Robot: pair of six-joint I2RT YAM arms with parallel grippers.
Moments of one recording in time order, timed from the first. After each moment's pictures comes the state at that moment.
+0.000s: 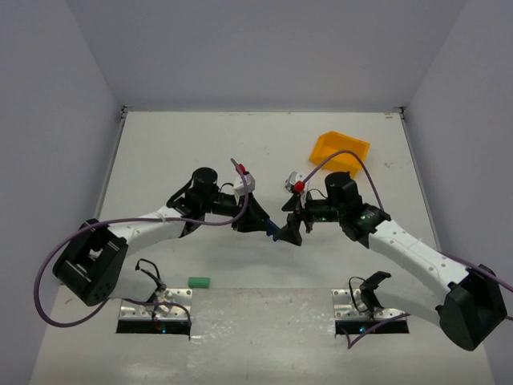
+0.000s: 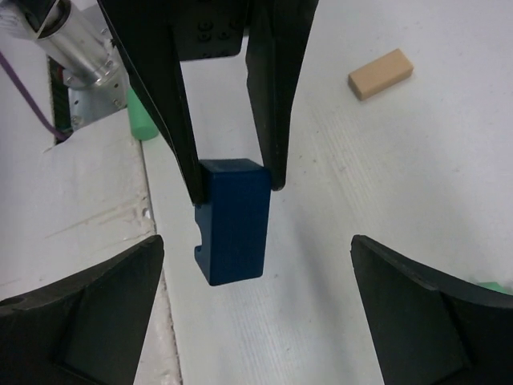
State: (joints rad) left arm -0.57 1.36 0.62 0.42 1.00 -0.09; right arm 0.58 1.05 0.61 -0.06 -0.69 -0.15
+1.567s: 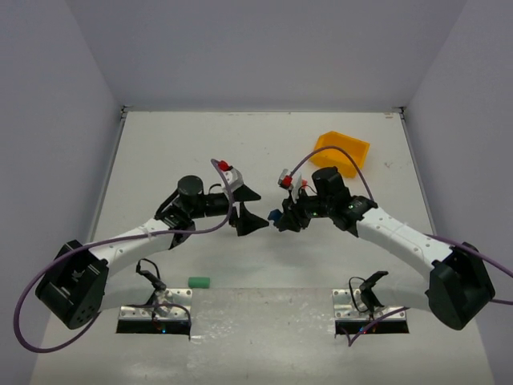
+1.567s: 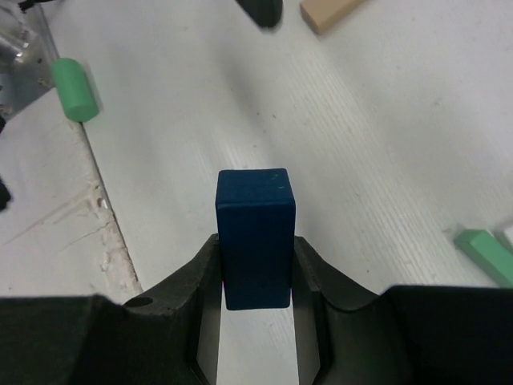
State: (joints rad) left arm -0.57 1.18 0.52 0.54 0.75 -0.18; right arm 0.59 1.21 0.68 -0.17 -0.58 -0.15
